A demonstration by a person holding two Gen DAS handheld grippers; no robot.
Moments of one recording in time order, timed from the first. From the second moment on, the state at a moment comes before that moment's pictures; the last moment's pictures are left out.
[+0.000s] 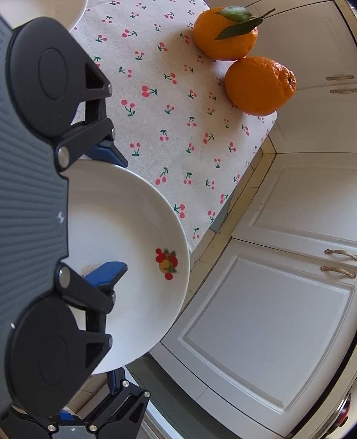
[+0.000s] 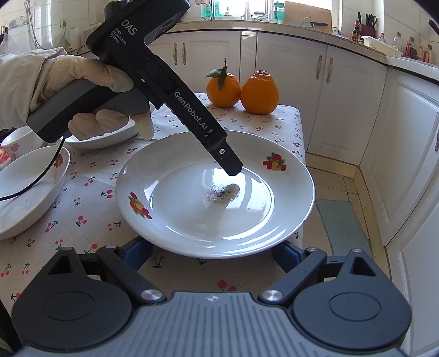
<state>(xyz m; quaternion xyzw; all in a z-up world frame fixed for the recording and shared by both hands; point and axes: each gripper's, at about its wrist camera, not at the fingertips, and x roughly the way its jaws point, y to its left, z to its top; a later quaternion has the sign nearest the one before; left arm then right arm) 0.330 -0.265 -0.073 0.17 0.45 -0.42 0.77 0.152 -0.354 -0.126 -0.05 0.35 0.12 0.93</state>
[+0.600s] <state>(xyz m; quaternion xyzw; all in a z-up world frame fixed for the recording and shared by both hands) 0.305 -0.250 -0.049 0.17 0.40 -0.41 0.80 0.139 -0.346 -0.119 -0.05 0.35 0.12 0.93</state>
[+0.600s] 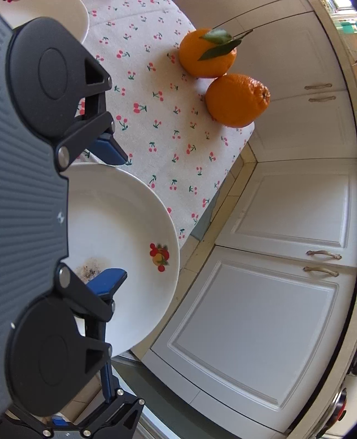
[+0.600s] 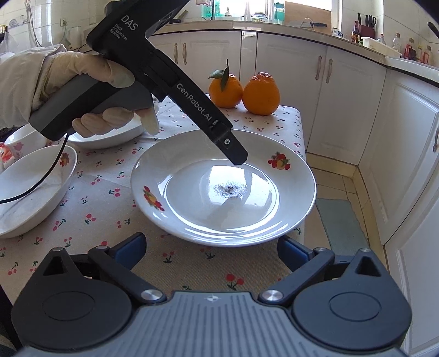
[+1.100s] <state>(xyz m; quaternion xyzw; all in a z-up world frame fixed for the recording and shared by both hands) 0.172 -0.147 0.037 0.15 0.27 -0.34 0.89 0.073 -0.302 -0.071 -0.05 0.29 0.15 0.94</state>
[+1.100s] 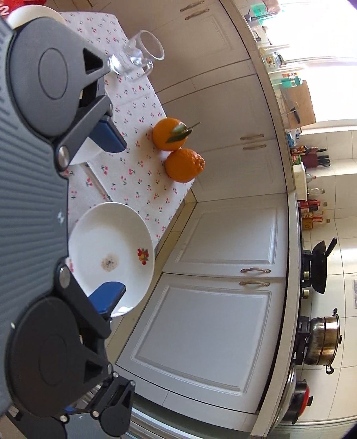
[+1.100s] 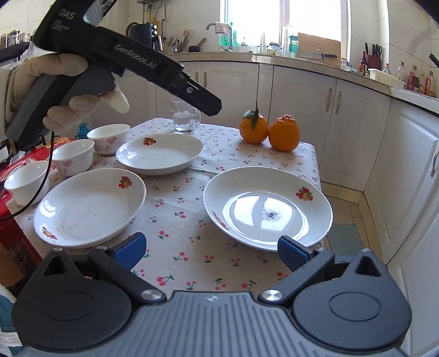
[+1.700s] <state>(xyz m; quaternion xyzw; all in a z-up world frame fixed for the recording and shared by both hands) 0.043 -0.023 -0.065 0.12 0.32 -0.19 0.92 0.059 -0.248 -0.079 -0.03 0.31 0.20 0.93</state>
